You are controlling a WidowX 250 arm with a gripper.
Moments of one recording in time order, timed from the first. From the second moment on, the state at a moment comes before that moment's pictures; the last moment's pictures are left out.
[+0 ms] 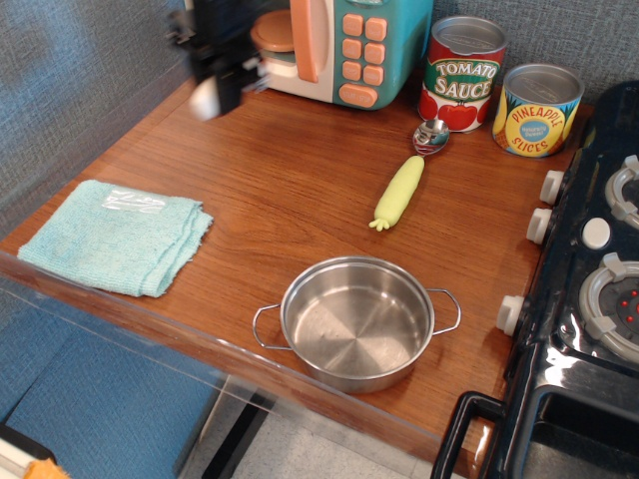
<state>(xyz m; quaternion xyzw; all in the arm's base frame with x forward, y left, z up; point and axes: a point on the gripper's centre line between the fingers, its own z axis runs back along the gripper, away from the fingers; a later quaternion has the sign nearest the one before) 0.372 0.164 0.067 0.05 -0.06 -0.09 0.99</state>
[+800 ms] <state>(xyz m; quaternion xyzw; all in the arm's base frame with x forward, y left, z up) 0.366 0.253 0.017 0.03 -0.04 -0.06 1.00</state>
